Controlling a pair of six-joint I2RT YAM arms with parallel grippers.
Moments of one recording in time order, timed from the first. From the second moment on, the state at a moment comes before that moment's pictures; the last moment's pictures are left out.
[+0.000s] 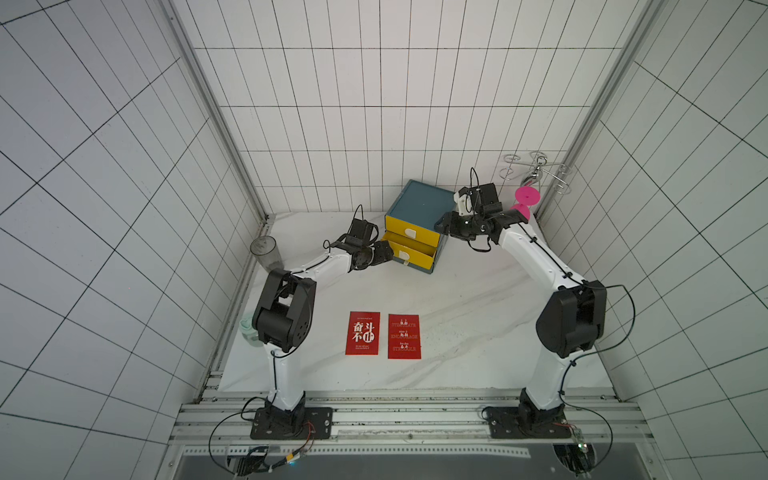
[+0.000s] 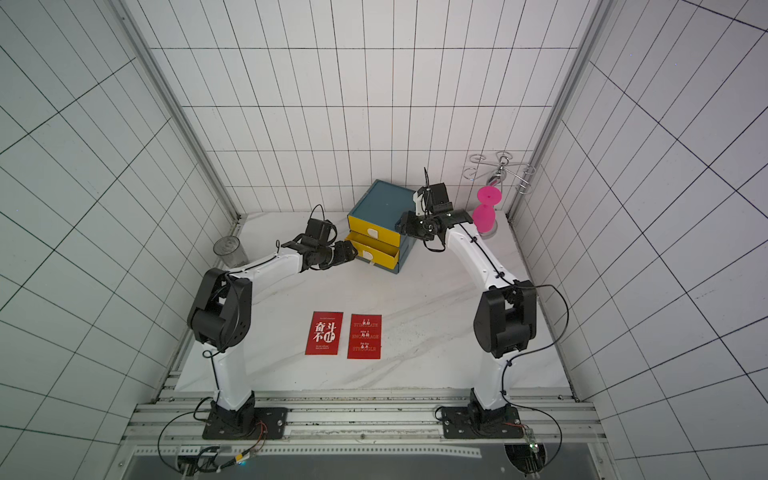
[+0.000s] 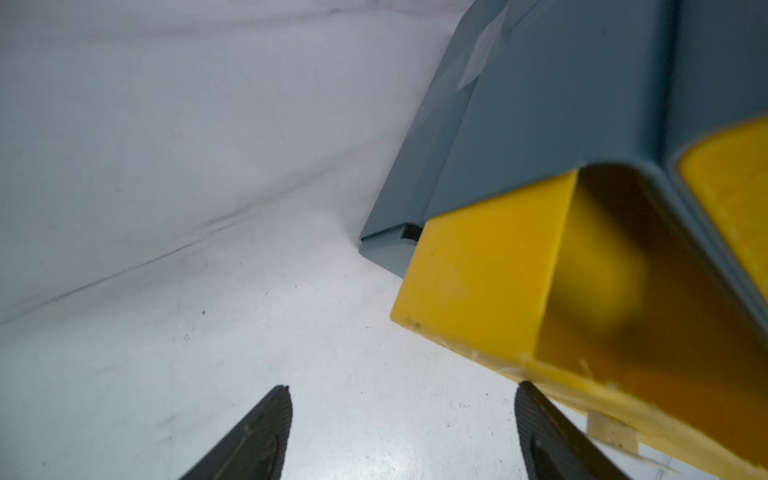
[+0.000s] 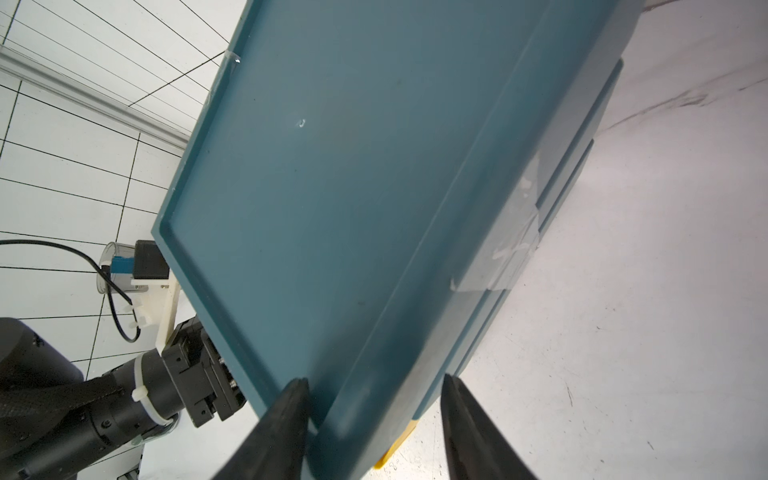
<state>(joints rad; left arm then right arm) -0.38 1.97 1.42 -0.27 0.22 -0.60 0.28 1.87 1.76 -0.66 -0.30 0.42</state>
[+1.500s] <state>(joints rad) -0.28 1.89 1.14 0.30 0.52 -0.65 0.23 1.90 1.78 -0.66 -0.40 0.43</state>
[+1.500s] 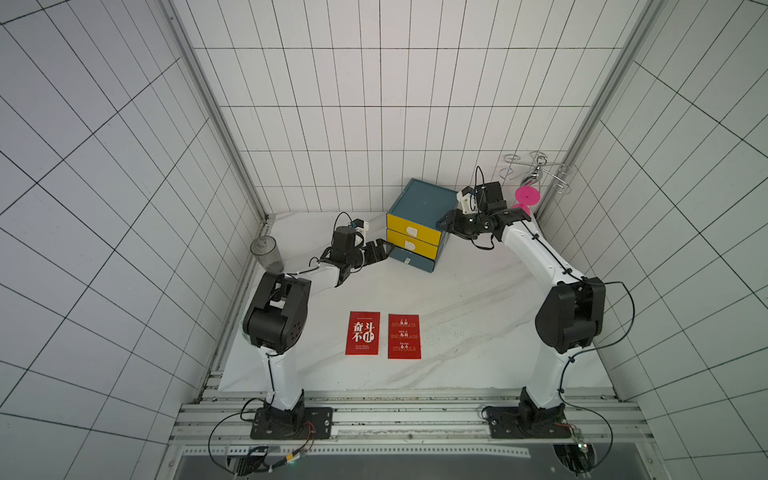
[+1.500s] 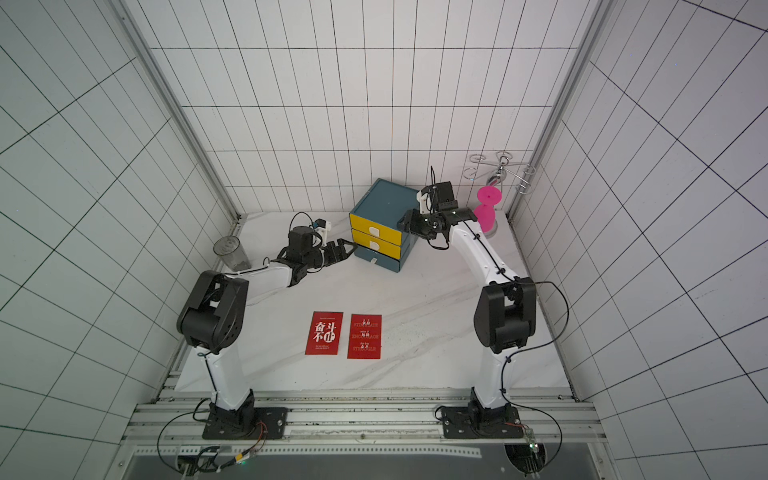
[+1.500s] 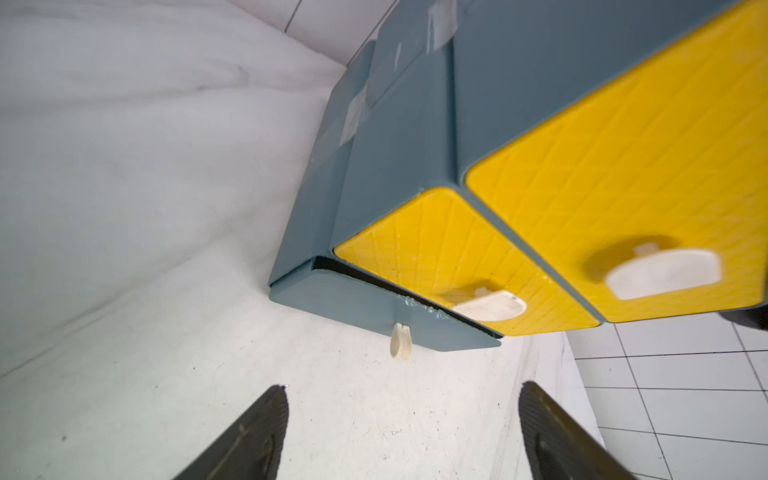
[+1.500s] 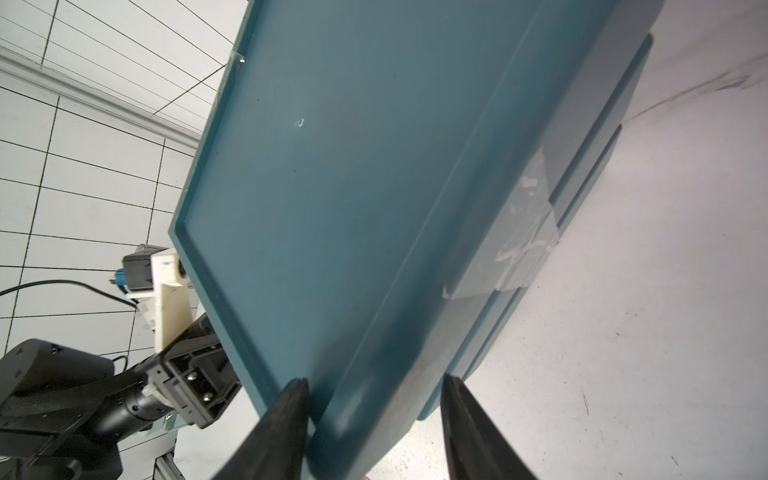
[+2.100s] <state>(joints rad) -0.19 2.13 1.58 0.29 0.60 -0.88 0.22 1.90 1.78 -0.66 -0.43 0.47</state>
